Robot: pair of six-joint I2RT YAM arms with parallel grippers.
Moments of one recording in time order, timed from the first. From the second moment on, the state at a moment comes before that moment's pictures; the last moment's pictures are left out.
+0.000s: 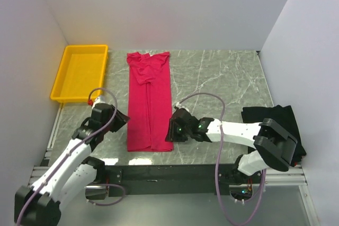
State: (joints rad) left arm -0.32 0.81 0.48 -0.39 -0.02 -0.97; right arm 0.98 1.43 0.73 -0.19 -0.02 0.94
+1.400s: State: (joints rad) left arm -0.91 0.85 0.33 -0.54 -0.30 -1.36; right arm 1.05 1.41 0.60 -0.17 0.07 1.02
